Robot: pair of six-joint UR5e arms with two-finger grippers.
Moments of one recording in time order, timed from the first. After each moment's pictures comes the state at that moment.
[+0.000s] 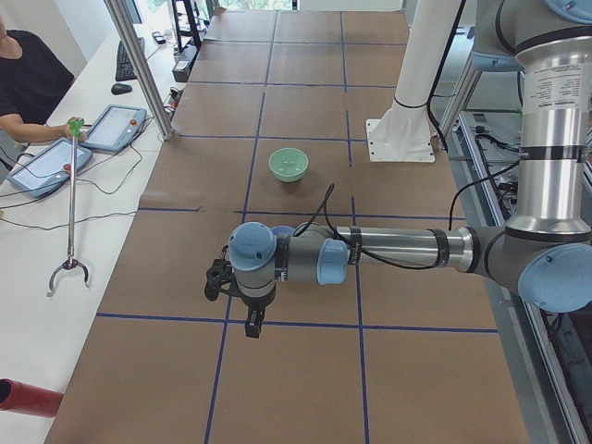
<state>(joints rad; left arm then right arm) -1.61 -1.51 -1.65 -1.60 -2.37 0.10 1.58 -1.62 1.64 -1.63 2.28 0.02</state>
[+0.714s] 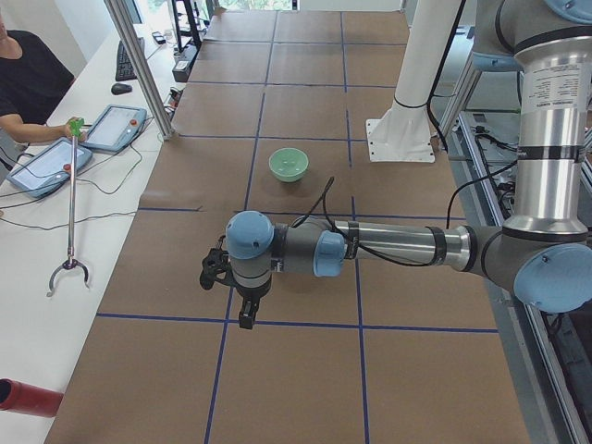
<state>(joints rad) -1.61 -1.53 -1.68 -1.61 -2.37 0.10 1.58 -1.62 1.64 -1.63 2.28 0.02</state>
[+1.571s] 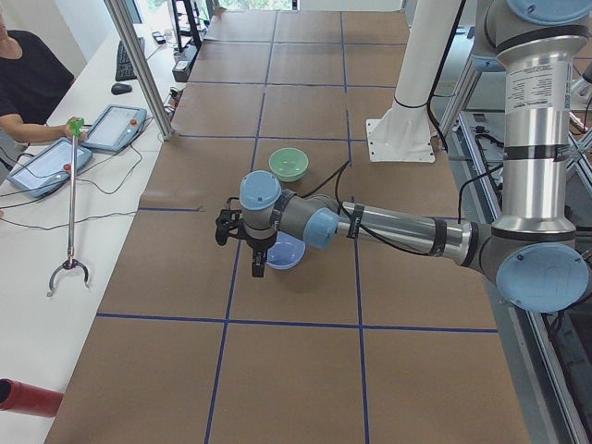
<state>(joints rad) -1.34 -1.48 -1.79 -1.86 -2.37 -0.45 1.58 -1.62 1.64 -1.63 2.28 0.02</state>
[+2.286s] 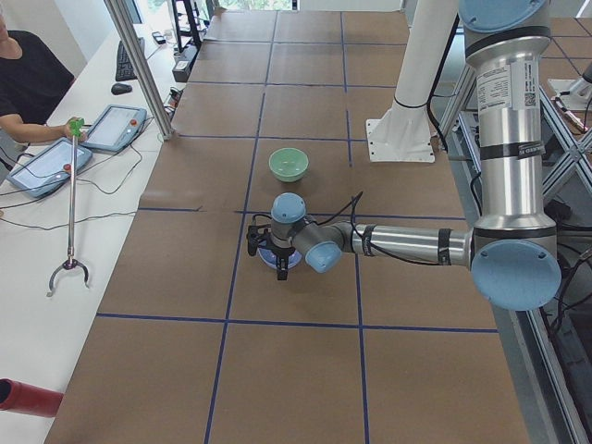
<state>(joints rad) -1.02 -1.44 -1.63 -2.30 -2.17 -0.90 1.58 -1.62 1.64 -1.63 2.28 0.02</state>
